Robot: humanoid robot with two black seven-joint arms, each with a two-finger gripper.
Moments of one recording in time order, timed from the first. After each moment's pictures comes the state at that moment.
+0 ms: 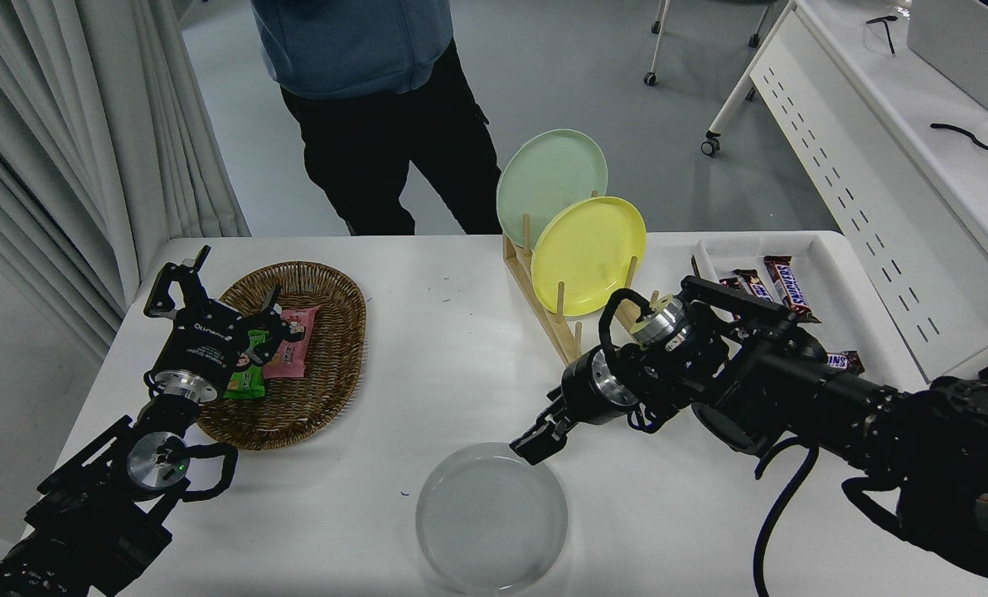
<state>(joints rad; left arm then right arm) -0.50 0.26 -1.08 -0.53 0.15 -0.58 -0.44 1.12 -0.09 0.15 0.77 0.95 -0.45 -0.47</state>
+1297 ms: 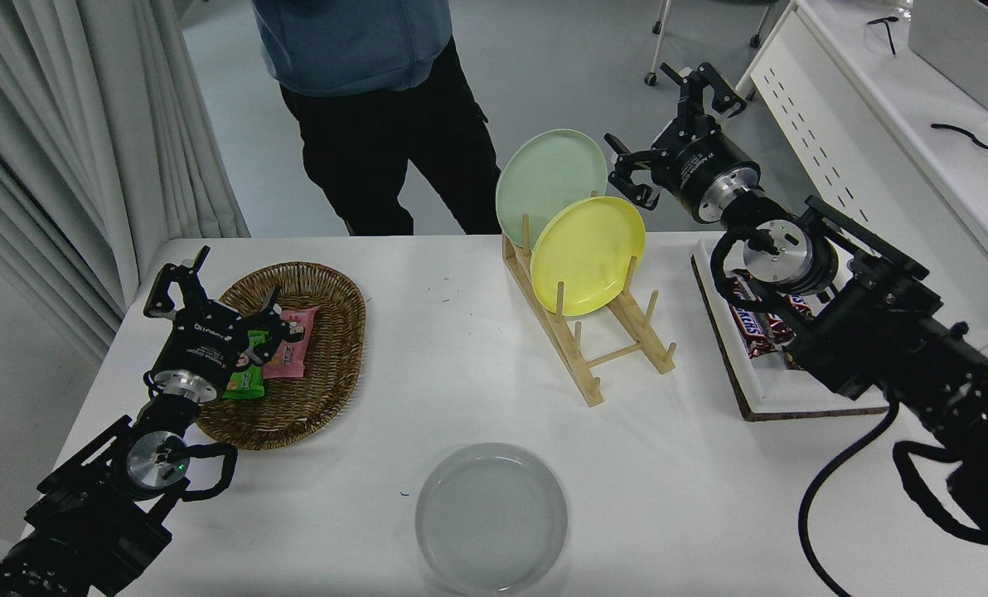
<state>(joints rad) -0.50 0.26 -1.08 -0.53 0.15 -0.58 -0.44 0.98 -0.22 0.72 0.63 0.12 0.11 0.25</state>
